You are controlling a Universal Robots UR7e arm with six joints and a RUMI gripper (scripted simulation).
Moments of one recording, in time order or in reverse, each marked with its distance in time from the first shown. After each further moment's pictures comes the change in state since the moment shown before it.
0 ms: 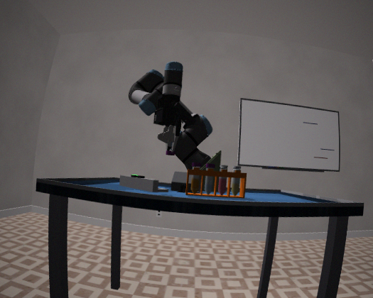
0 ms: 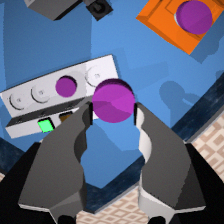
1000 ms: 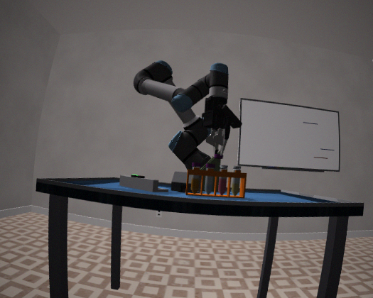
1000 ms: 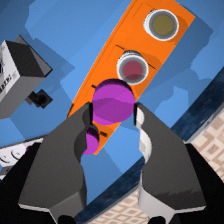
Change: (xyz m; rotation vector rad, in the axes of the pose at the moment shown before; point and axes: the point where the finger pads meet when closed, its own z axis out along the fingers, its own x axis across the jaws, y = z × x) arm 0.117 -0.145 0.003 -0.003 -0.021 0.062
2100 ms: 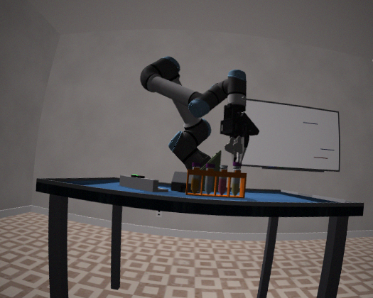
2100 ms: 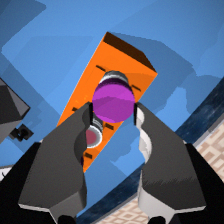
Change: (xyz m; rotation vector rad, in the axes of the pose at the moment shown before) arm 0.044 -0.060 0.025 0.000 -0.002 0.000
